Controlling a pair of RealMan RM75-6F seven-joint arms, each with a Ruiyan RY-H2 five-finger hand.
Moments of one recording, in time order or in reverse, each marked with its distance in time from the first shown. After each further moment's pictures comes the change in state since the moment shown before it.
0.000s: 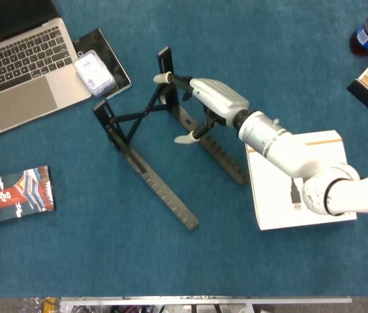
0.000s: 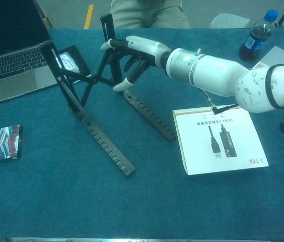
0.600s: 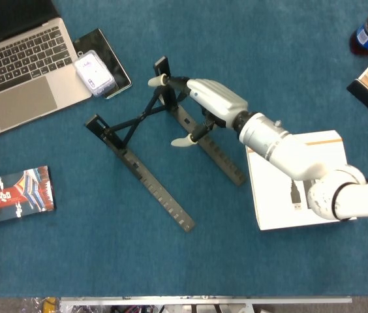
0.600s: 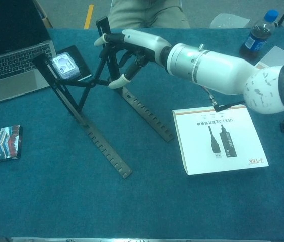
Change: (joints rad) left arm -0.006 0.008 0.002 -0.012 0.010 -0.005 0.001; right arm -0.033 0.049 0.032 -0.088 -0.088 0.016 0.056
